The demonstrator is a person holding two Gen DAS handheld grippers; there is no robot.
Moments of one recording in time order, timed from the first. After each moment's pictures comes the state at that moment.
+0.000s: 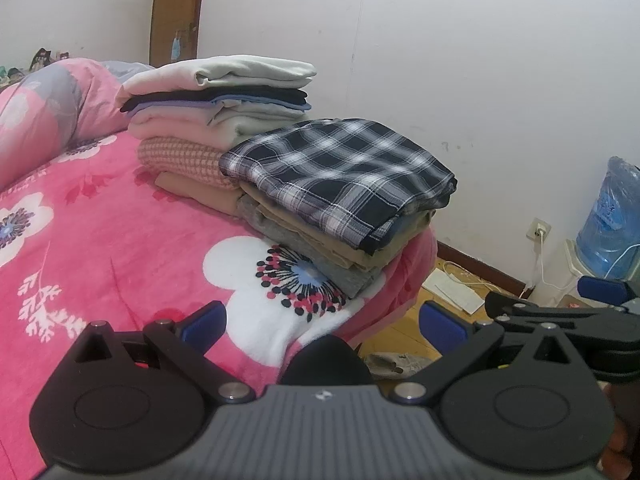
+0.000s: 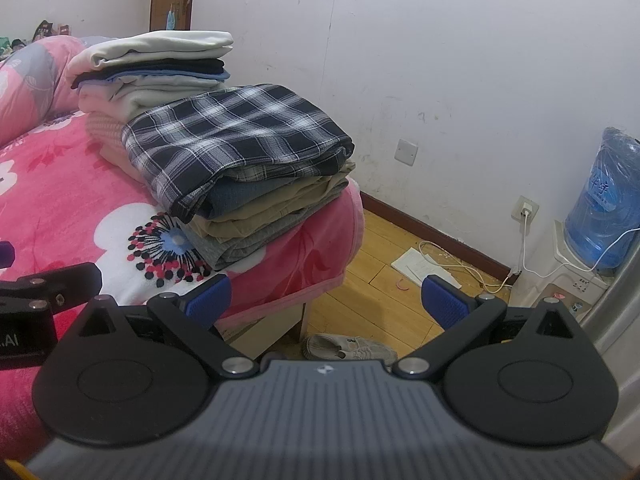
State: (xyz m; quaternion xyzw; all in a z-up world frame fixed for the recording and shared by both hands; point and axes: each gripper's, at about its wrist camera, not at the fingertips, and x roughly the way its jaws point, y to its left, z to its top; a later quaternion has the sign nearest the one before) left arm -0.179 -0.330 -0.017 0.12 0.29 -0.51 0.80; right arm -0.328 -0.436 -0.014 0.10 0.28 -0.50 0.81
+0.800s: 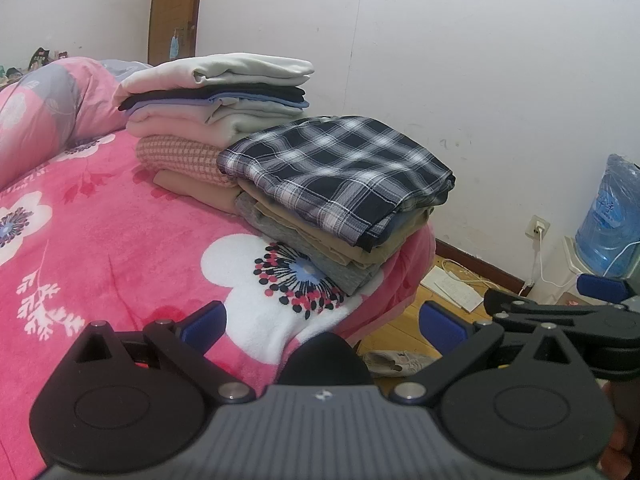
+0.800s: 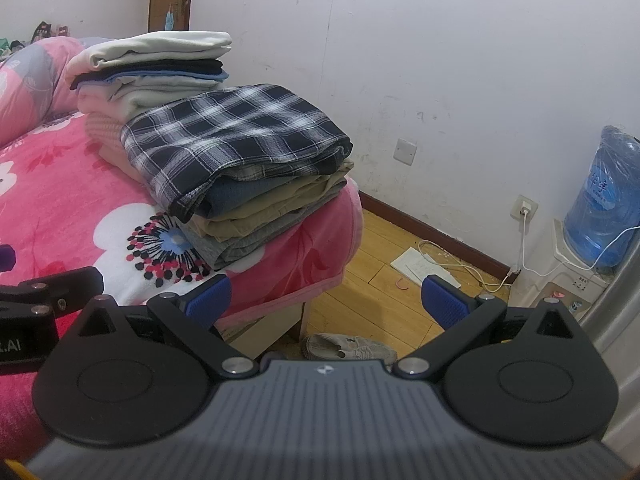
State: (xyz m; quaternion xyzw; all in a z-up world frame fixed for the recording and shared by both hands) left arm -0.181 -0.331 -0.017 0.12 0.29 -0.51 0.80; right arm -0.329 -0.436 -0.014 0.11 0.28 -0.50 0.81
